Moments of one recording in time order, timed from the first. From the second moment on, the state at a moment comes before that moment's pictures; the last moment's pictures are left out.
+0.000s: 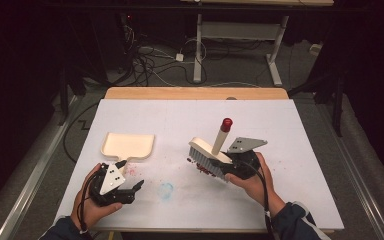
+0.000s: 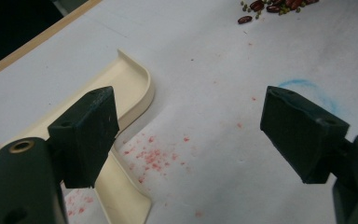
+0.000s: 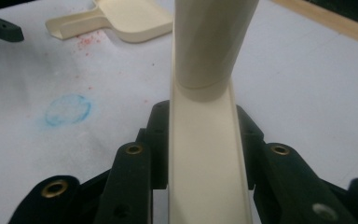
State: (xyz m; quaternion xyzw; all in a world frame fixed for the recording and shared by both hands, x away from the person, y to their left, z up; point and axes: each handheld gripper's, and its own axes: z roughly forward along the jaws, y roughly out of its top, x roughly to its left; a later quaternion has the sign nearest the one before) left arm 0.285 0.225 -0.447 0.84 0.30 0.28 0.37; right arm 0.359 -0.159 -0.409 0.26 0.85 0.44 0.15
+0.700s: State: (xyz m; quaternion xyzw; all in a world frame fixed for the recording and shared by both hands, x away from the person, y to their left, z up) left arm 0.288 0.224 -0.448 0.84 0.30 0.27 0.37; right arm 0.358 -0.095 -0.426 0.33 0.81 0.47 0.11
